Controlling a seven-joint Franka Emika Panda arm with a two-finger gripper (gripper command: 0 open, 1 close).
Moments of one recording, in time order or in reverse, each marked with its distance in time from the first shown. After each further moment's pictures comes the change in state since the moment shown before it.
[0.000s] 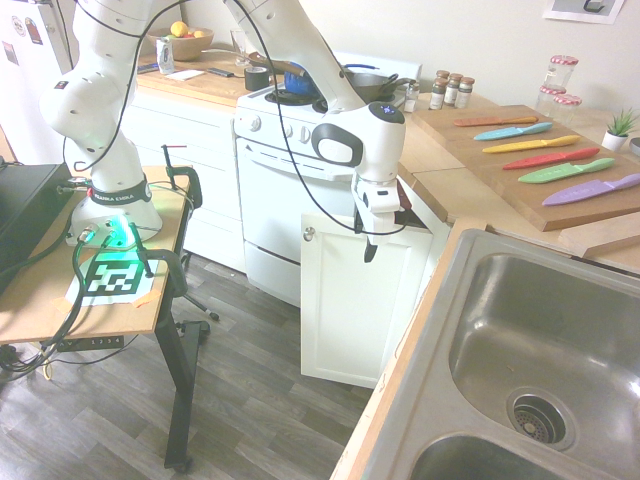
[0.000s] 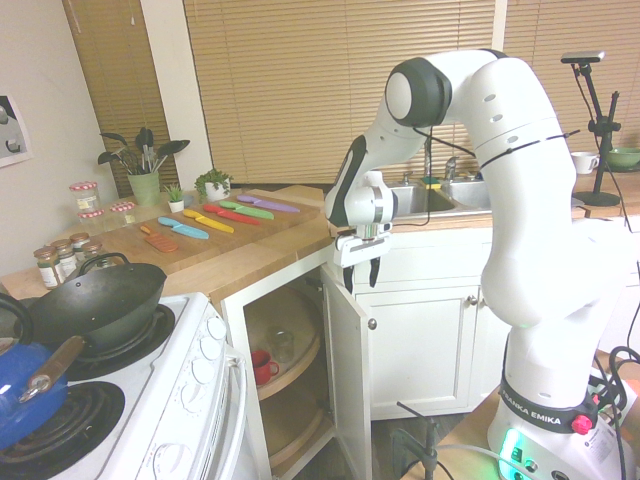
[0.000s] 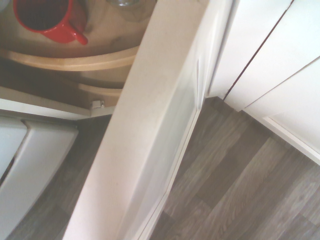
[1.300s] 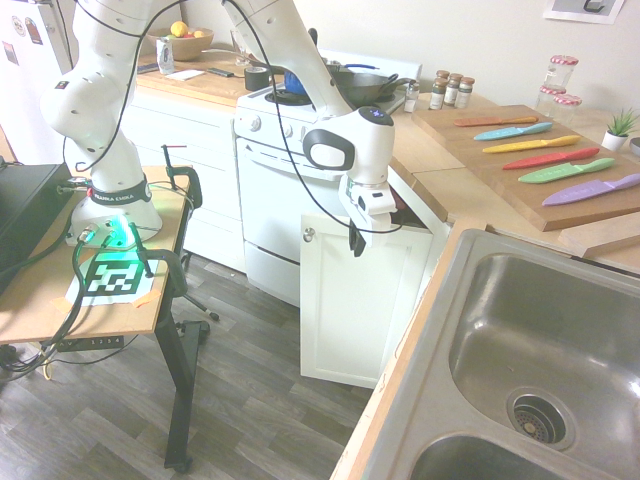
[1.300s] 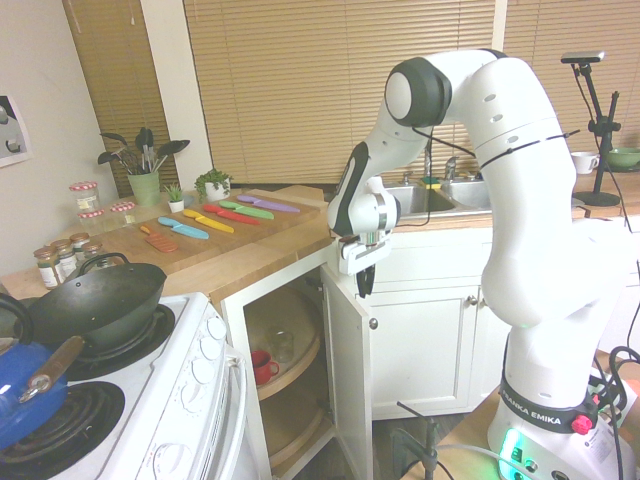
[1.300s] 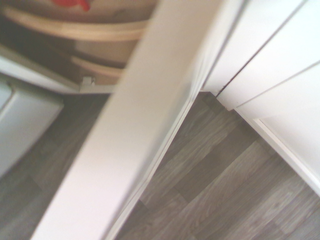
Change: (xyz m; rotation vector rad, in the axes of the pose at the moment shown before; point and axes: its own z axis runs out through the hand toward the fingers) arm -0.021 0.003 0.019 -0.060 0.038 -0.184
